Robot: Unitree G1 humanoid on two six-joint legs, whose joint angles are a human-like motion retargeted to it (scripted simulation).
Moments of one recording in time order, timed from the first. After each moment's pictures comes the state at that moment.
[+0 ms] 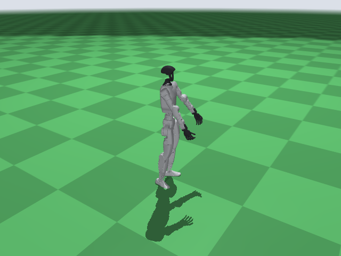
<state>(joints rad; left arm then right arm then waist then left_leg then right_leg) -0.53 0.27 -0.01 1.54 0.10 -0.04 -0.21 -0.57 -0.17 -0.16 1.61 0.10 0.02 0.12 -0.03 0.01 -0.05 0.01 -0.02 0.23 0.03 -0.13 0.01 0.08 -0.11 -0.41 0.03 0.01 0.06</state>
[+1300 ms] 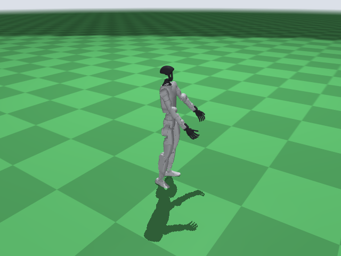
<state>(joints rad) -0.47 0.34 -0.03 1.47 -0.12 -0.11 -0.23 -0.42 -0.18 -0.19 1.30 0.04 -0.12 0.03 -0.01 0.02 -0.09 0.01 -0.02 0.23 0.03 -0.14 0.02 0.08 -0.10 -0.40 0.04 0.00 0.07</state>
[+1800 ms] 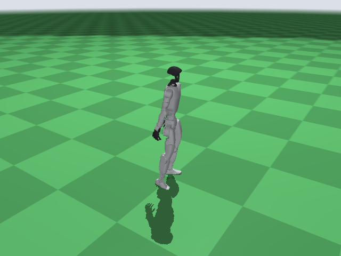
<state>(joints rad) 0.16 0.08 -0.05 1.64 0.07 -0.02 -0.10 0.13 -0.18 -0.27 1.70 -0.01 0.09 0.31 -0.02 0.02 0.05 0.00 0.03 0.25 0.09 -0.18 -0.05 0.06 -0.16 -0.38 0.09 -0.03 0.10</state>
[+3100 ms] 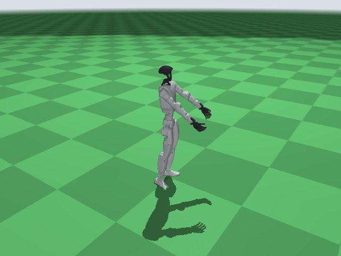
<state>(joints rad) -0.77 0.25 0.02 1.54 -0.05 0.03 -0.23 -0.75 -0.18 -0.18 1.52 0.19 0.02 0.16 -0.07 0.01 -0.14 -0.01 -0.02 0.20 0.04 -0.15 0.01 0.08 -0.11 -0.44 0.02 0.00 0.07</state>
